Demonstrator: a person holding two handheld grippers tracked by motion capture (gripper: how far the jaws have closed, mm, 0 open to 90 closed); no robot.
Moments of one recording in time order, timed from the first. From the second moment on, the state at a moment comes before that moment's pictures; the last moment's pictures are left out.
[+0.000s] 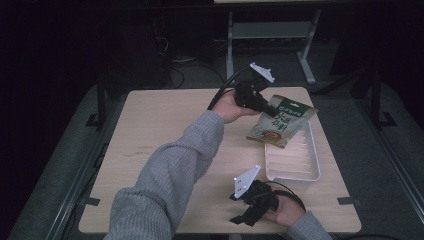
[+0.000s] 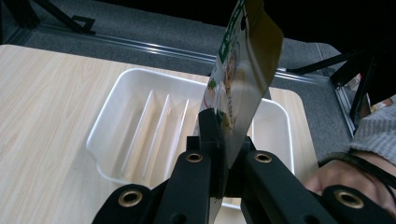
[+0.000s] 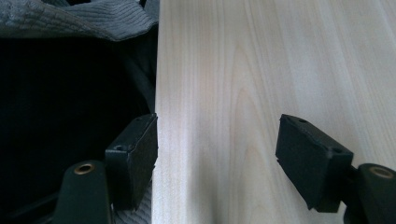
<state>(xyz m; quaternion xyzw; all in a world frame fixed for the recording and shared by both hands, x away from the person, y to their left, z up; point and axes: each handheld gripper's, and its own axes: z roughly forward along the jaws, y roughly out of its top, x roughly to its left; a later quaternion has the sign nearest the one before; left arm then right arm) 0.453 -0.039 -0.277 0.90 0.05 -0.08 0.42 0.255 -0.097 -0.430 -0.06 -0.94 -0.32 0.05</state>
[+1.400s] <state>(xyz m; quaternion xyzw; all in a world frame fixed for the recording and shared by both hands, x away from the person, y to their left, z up) 0.478 -0.084 -0.306 0.88 0.08 -0.09 0.46 0.255 -0.107 -0.436 -0.06 -0.95 -0.31 0.07</state>
